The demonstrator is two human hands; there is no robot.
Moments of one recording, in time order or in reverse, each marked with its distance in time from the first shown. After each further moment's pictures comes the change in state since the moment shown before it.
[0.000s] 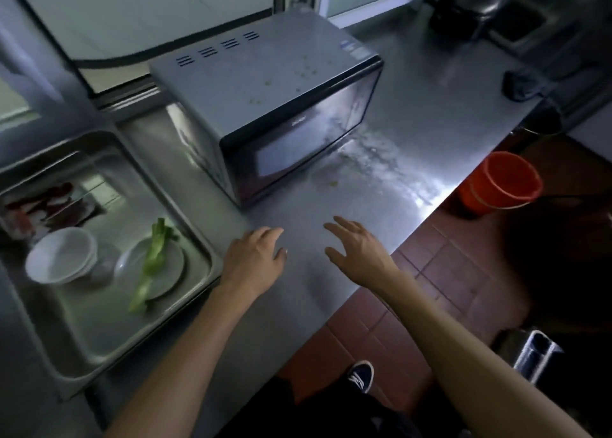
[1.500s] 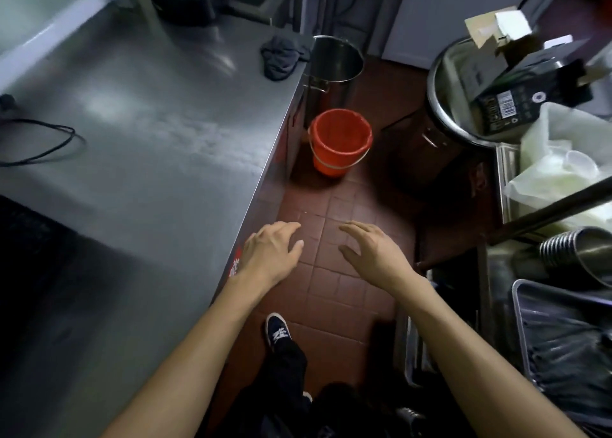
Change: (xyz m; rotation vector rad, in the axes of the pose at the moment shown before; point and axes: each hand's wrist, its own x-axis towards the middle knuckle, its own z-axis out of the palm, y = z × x) left_hand 0.246 0.503 0.173 -0.019 -0.317 0.534; right_hand -0.124 0.475 -0.151 0.156 0.310 0.580
